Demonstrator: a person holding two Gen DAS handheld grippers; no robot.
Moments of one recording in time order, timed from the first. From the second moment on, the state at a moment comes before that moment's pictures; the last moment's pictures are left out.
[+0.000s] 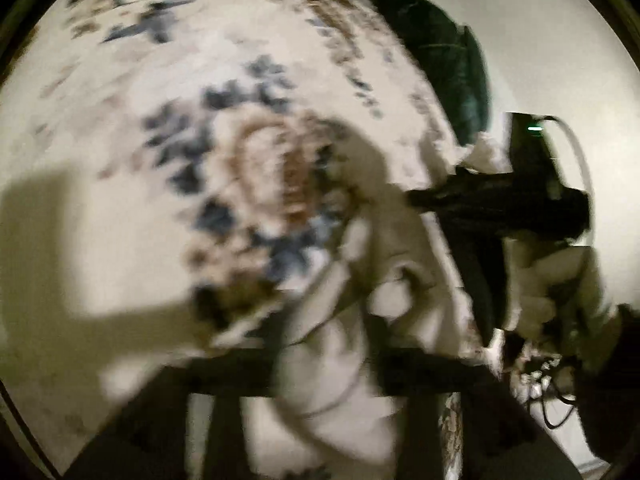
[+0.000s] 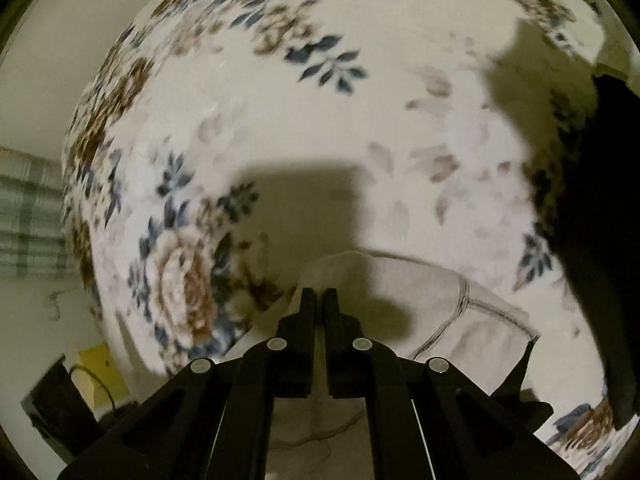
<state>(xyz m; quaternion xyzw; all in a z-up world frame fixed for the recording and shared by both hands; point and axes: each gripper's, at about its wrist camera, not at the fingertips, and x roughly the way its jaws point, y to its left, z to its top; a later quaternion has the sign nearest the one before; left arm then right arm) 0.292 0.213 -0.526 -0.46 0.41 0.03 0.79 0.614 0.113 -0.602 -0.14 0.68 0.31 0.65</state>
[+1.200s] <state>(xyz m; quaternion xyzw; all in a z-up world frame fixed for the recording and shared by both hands) 0.287 0.206 -0.539 -0.46 0.45 0.08 0.76 0.612 0.110 -0.608 -0.10 0.71 0.35 0.60</state>
